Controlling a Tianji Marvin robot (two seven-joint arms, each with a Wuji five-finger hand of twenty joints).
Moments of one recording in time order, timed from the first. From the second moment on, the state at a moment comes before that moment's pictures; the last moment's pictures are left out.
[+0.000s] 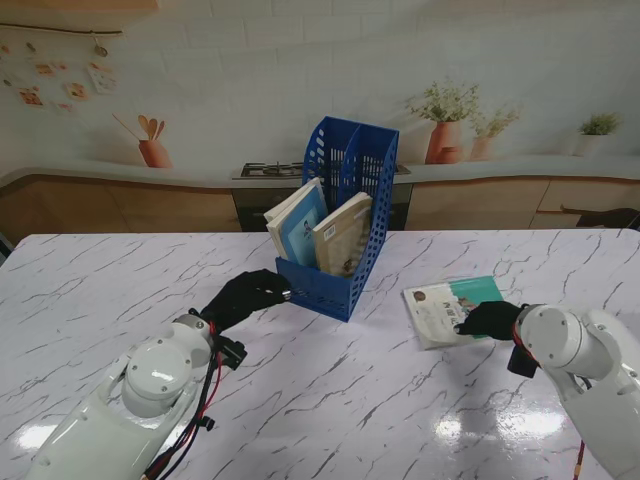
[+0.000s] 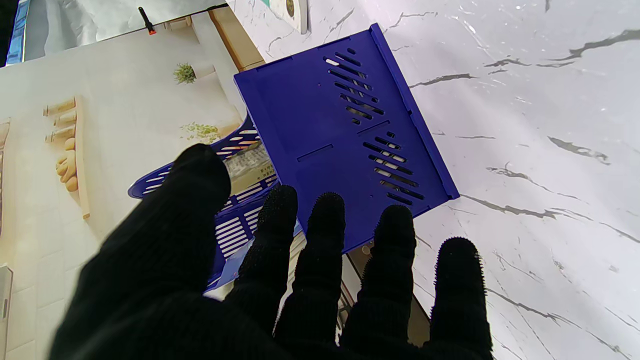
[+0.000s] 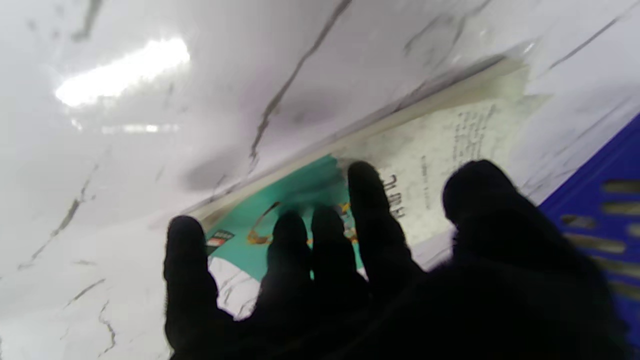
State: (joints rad) left arm 1.54 -1.15 -1.21 -1.63 0.06 0.11 -0.07; right arm -1.48 -0.97 1.38 -1.55 -0.66 0.30 0.63; left_hand 0.80 -0.35 0.43 -0.08 0.56 0.20 0.56 0.42 0.65 0.23 0.36 0.47 0.48 0.37 0.34 0.53 0.01 0.46 0.82 0.42; right_hand 0.66 -0.13 0.36 -0.10 0.61 0.15 0.26 0.57 0.47 0.09 0.05 0.09 0.39 0.00 0.01 0.09 -0.05 0.49 0.86 0.19
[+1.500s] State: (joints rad) left arm 1.52 -1.15 -1.21 -1.61 0.06 0.15 -0.09; right arm -1.45 -1.02 1.34 -1.45 -0.57 0.13 0.45; left_hand 0.81 -0.32 0.41 -0.07 0.56 0.20 0.56 0.42 0.65 0.23 0.36 0.47 0.48 0.37 0.34 0.53 0.00 0.46 0.82 0.42; right_hand 0.69 -0.13 0.26 -0.08 0.70 0.11 0.36 0.60 0.67 0.07 0.25 0.23 0.51 -0.02 0.15 0.15 -0.03 0.48 0.86 0.19
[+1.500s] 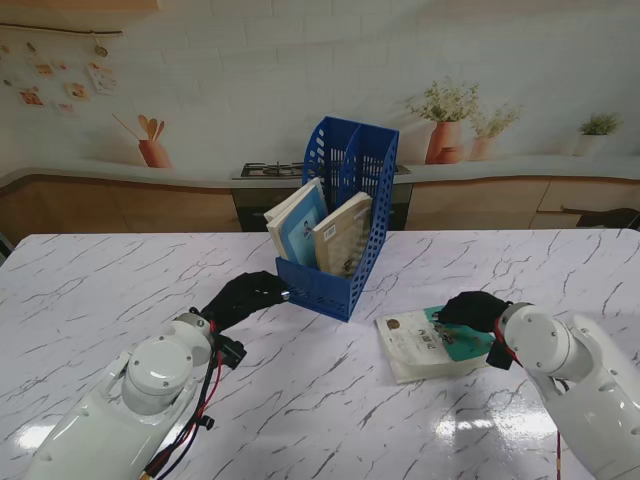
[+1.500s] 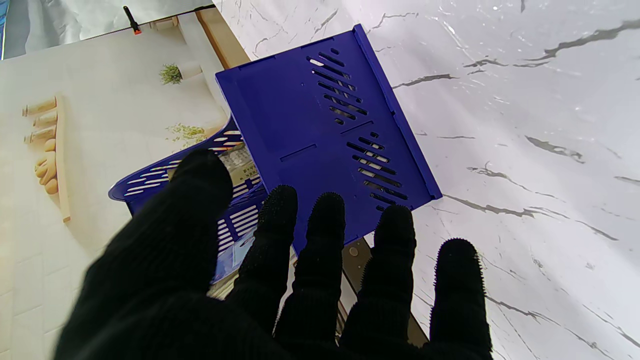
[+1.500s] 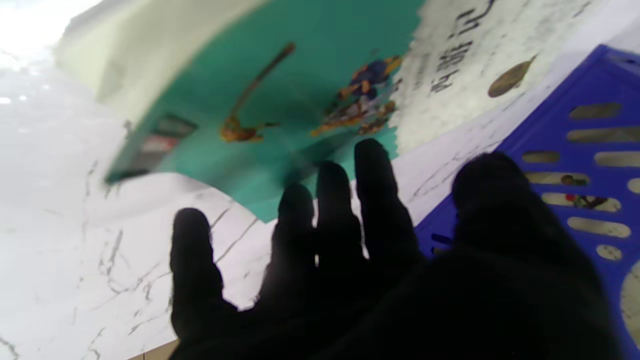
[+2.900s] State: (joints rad) left arm 1.61 -1.10 -1.13 -1.67 0.13 0.06 -0.24; right arm -1.70 -1.00 1.42 -1.76 -0.59 0.22 0.58; left_hand 0.92 -0.30 0.29 -0.07 0.76 0.20 0.82 0.38 1.00 0.23 0.52 0.48 0.88 0.38 0.76 0.59 0.49 0.42 1.34 0.69; right_hand 0.71 -0.06 0.12 -0.08 0.84 0.11 0.44 0.59 0.91 0.15 0.30 0.23 0.83 0.14 0.29 0.23 0.21 0.48 1.13 0.36
